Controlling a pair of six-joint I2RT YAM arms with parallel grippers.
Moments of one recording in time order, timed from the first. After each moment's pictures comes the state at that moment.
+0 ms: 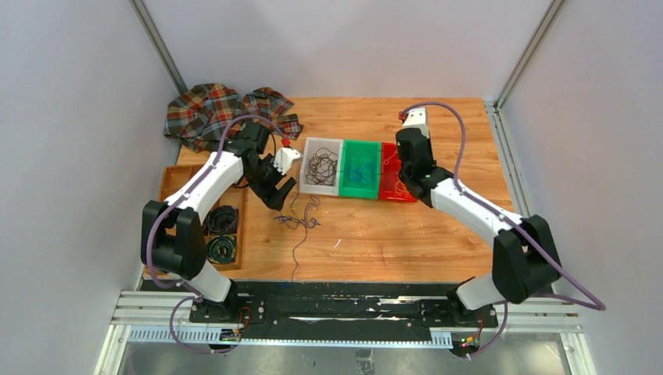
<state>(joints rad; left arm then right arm) -0.25 1.55 1.24 -0.94 0.31 0.55 0.50 1.42 0.98 0.03 0.77 -0.09</state>
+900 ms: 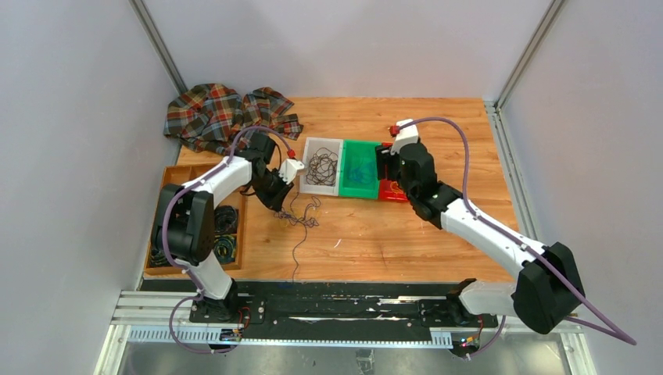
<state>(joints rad) -0.25 1.69 1.11 -0.75 0.32 0.58 0.59 1.26 0.88 0.06 0.37 0.04</state>
